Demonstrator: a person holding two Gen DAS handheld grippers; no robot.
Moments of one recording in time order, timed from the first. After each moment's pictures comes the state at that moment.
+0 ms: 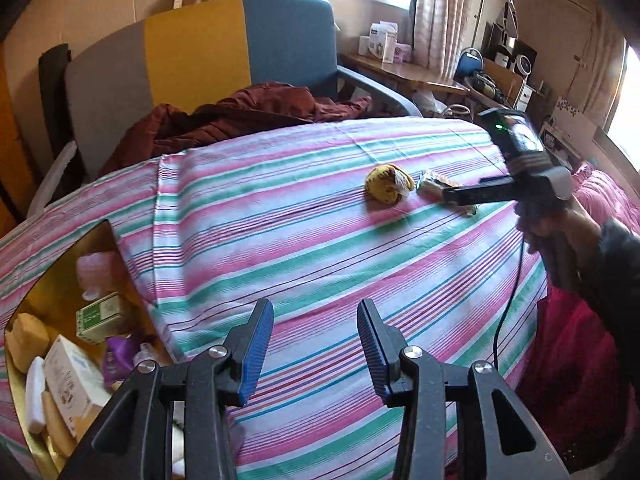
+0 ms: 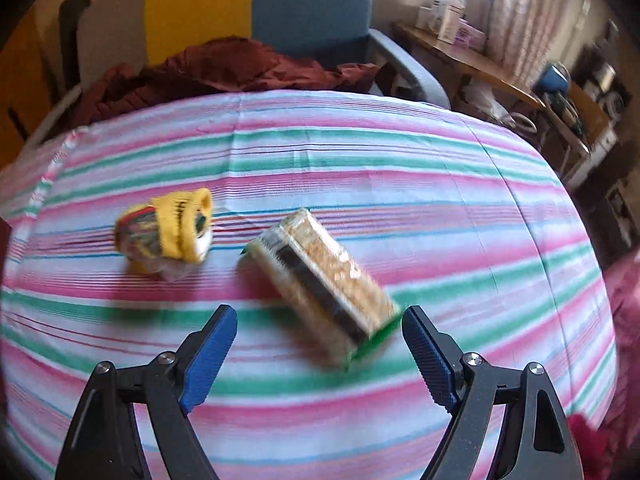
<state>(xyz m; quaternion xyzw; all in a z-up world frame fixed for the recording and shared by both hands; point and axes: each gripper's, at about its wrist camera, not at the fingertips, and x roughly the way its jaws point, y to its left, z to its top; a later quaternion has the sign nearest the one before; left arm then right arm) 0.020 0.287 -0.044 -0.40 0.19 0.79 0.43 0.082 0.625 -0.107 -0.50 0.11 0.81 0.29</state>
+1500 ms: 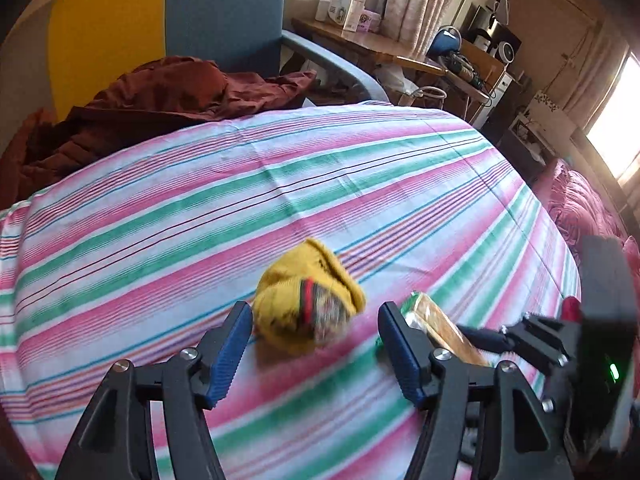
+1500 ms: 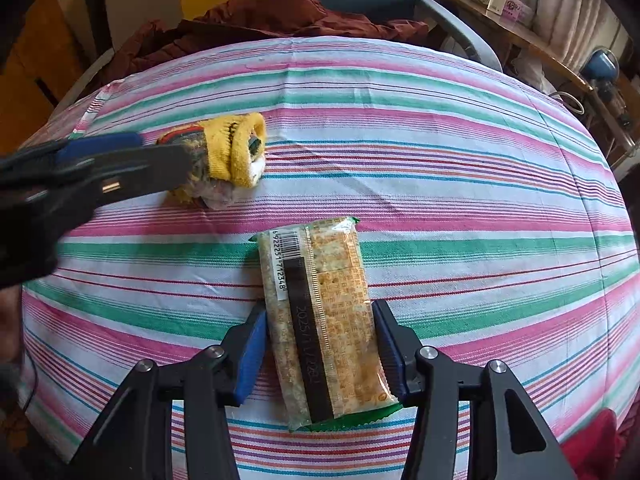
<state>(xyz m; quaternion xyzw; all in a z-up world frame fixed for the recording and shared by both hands) -0.036 0.520 -0.101 -0.47 0.17 0.71 0.49 0.109 0.586 -0.113 -0.54 0.16 0.80 0.22</state>
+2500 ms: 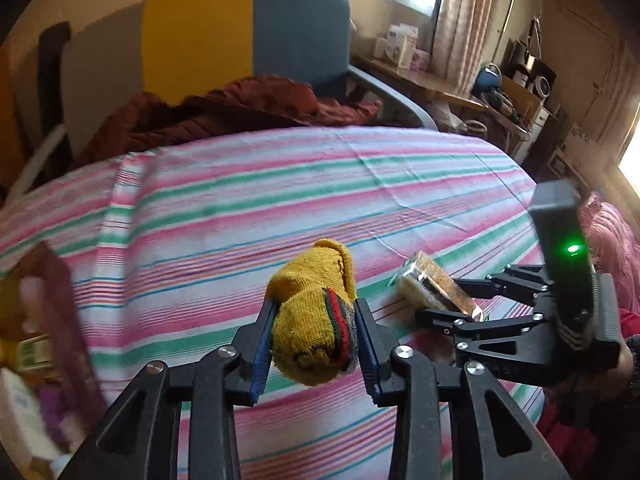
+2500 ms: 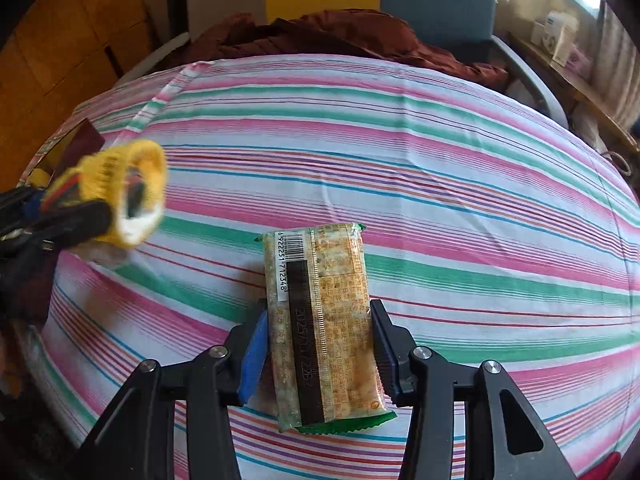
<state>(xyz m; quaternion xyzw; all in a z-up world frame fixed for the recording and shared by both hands) -0.009 0.360 -0.066 -0.42 0.14 0.80 0.41 0.090 0.541 -0.119 -0.51 0.11 0.84 0.12</state>
